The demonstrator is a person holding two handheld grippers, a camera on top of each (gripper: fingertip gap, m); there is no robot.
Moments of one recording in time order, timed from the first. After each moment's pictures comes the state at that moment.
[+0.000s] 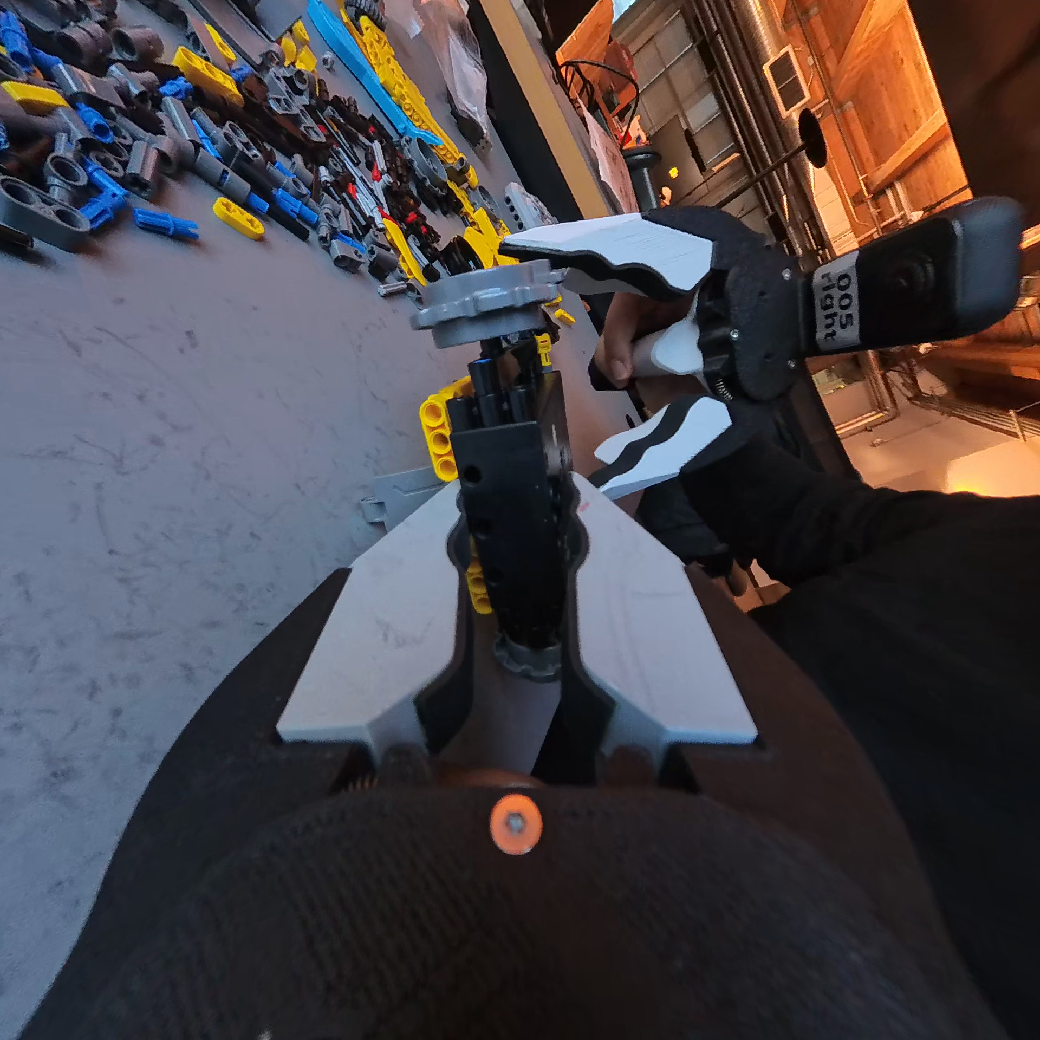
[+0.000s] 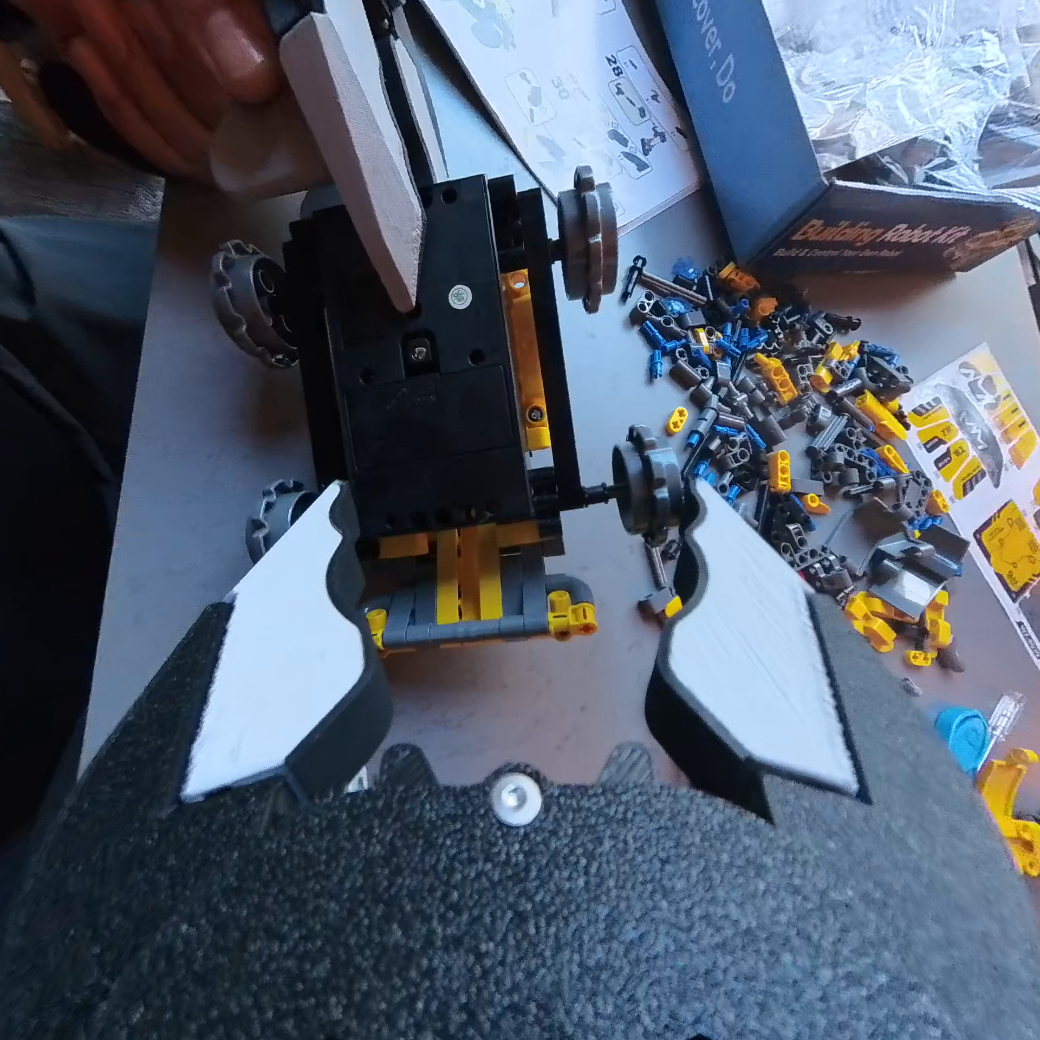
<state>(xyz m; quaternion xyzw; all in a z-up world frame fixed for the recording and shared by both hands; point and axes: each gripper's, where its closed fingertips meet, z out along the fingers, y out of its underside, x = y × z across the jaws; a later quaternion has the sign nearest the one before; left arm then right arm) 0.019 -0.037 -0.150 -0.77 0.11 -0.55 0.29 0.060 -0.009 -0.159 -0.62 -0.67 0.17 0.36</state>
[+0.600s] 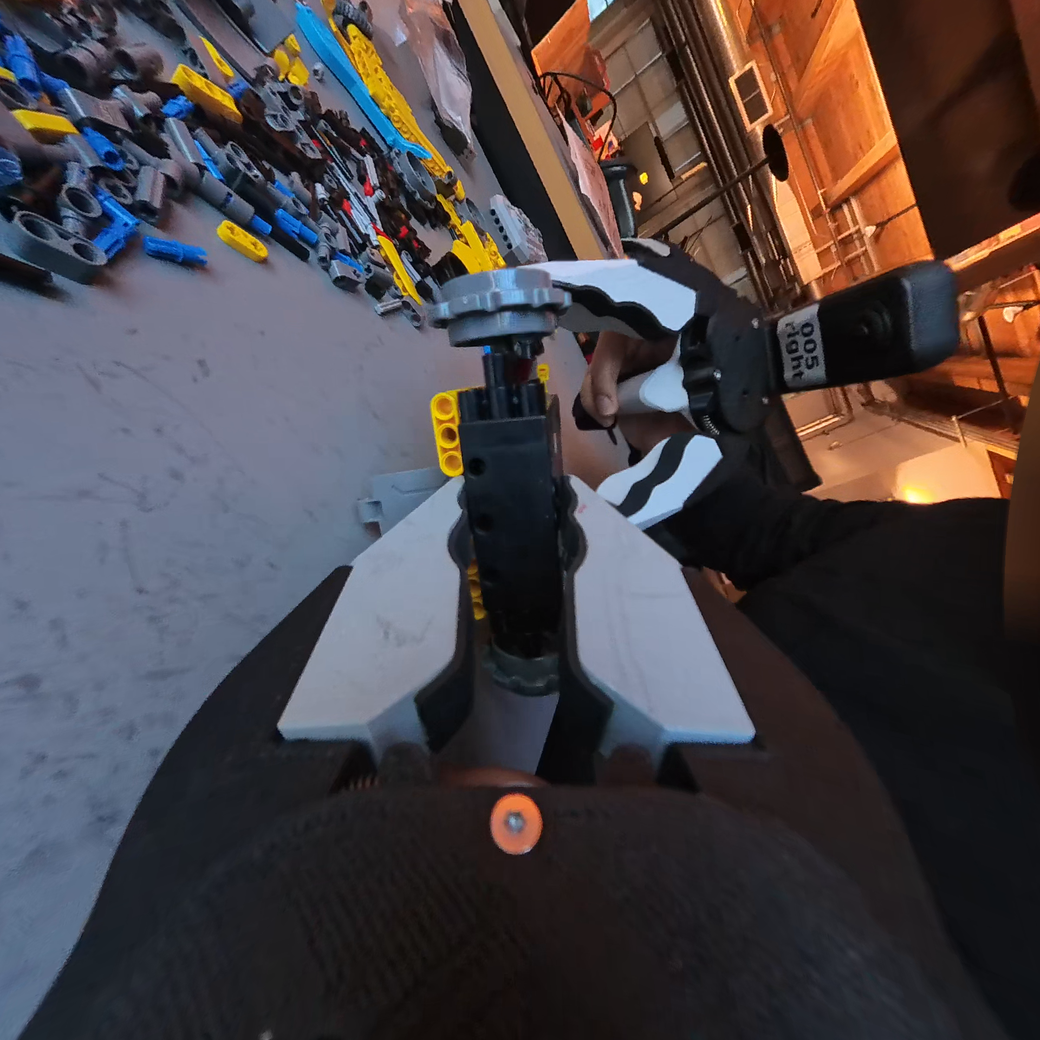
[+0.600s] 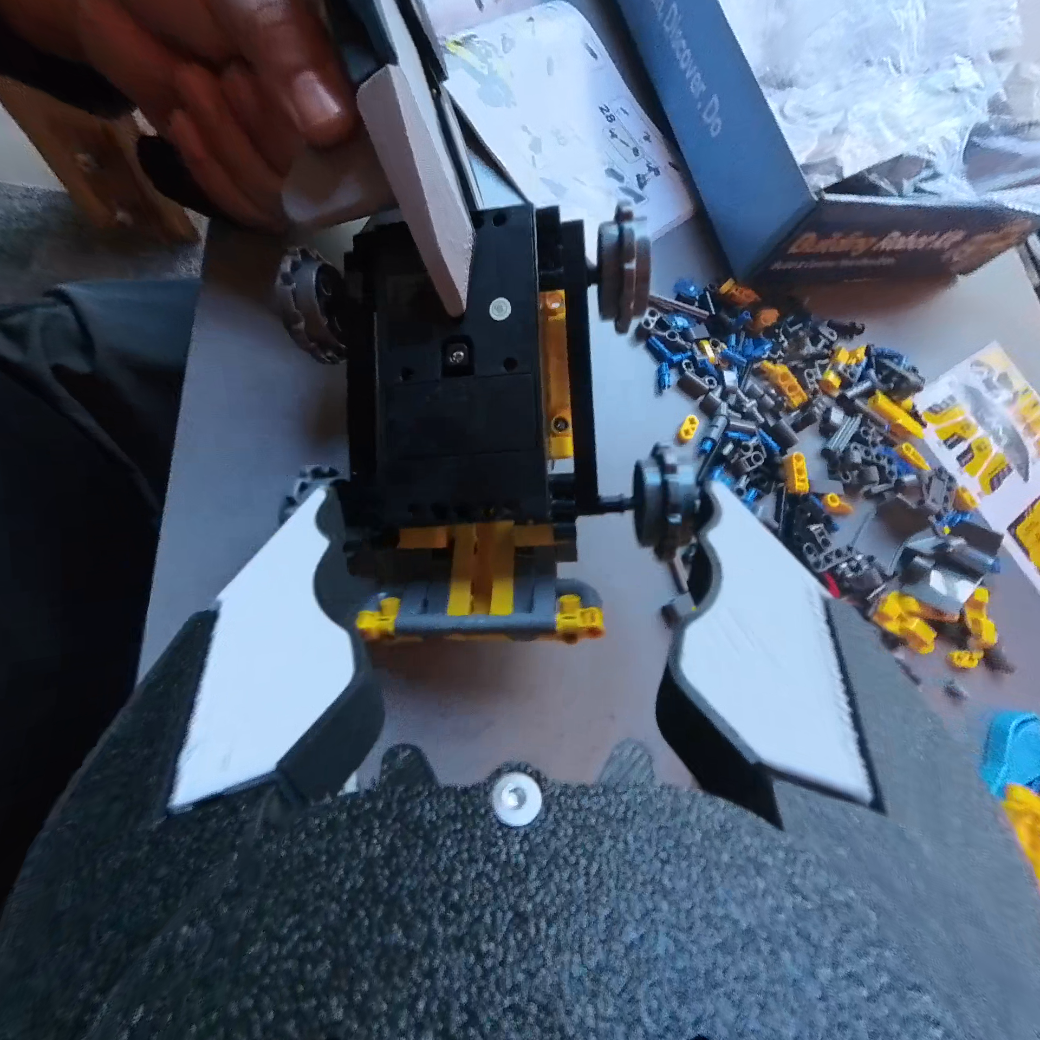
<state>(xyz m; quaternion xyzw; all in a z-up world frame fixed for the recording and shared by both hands) 0.017 -0.028 -0.145 -0.76 0.10 -0.58 0.28 0.061 -0.017 -0.155 -0.63 -0.64 0.21 0.38</state>
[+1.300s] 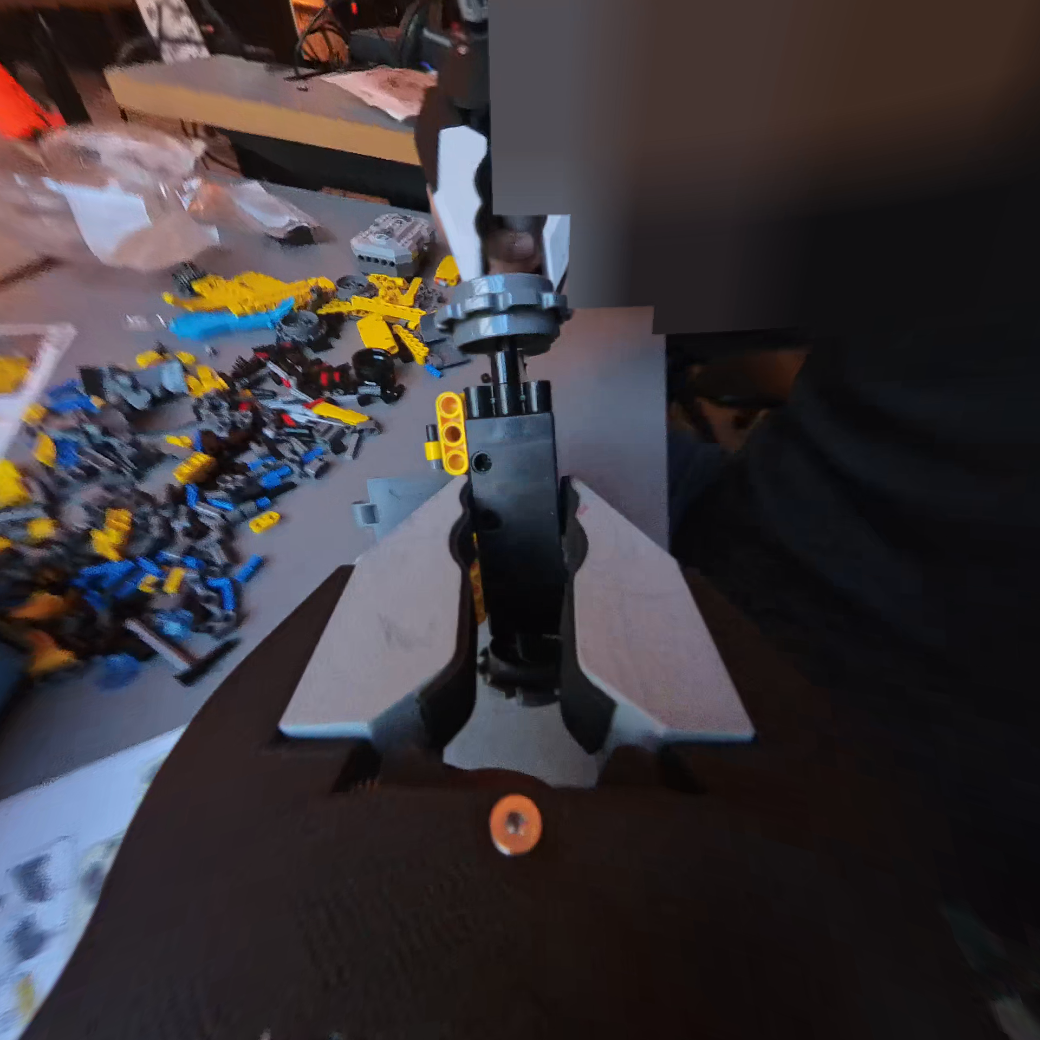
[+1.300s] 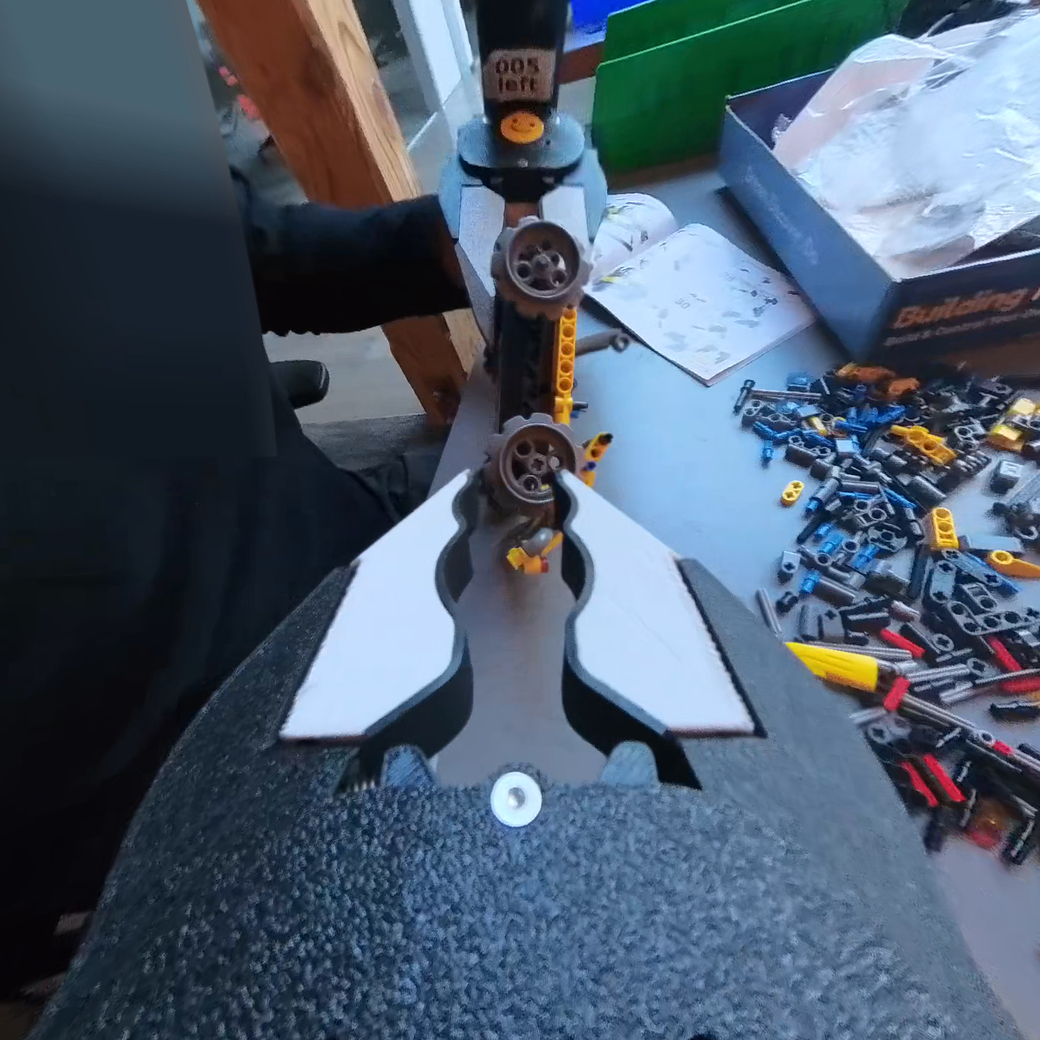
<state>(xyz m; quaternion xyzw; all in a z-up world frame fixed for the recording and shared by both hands) 0.001 -0.054 -0.097 -0.64 0.49 -0.40 0.43 0.090 -0.031 -0.084 -0.58 -0.59 0.49 0.27</state>
